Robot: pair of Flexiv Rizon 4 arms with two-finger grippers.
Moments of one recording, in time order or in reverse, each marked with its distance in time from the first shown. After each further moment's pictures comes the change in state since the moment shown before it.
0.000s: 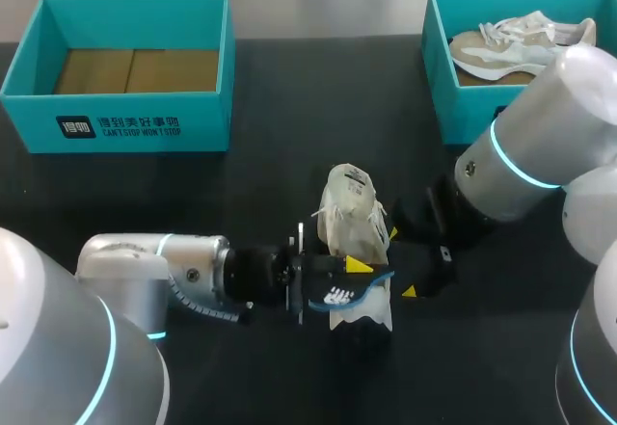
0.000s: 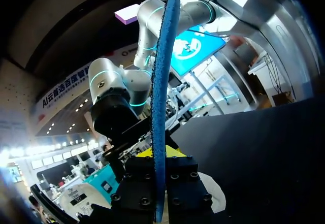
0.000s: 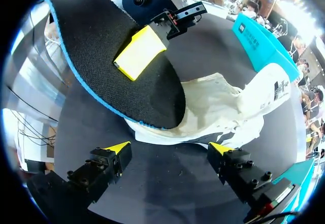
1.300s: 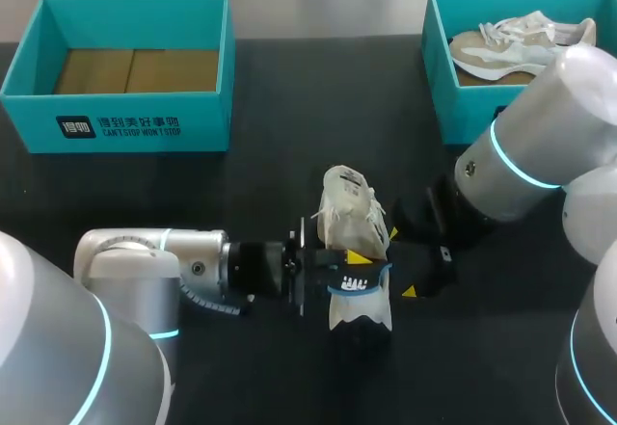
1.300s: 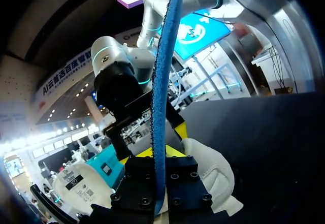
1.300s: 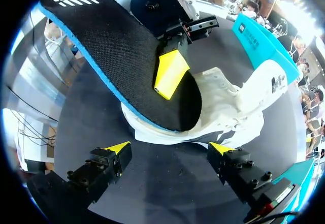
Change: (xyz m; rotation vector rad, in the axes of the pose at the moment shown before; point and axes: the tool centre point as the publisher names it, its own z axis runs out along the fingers) left arm -0.006 0.037 -0.007 -0.143 -0.012 -0.040; right arm 0.000 0.000 0.000 0.000 0.000 0.000
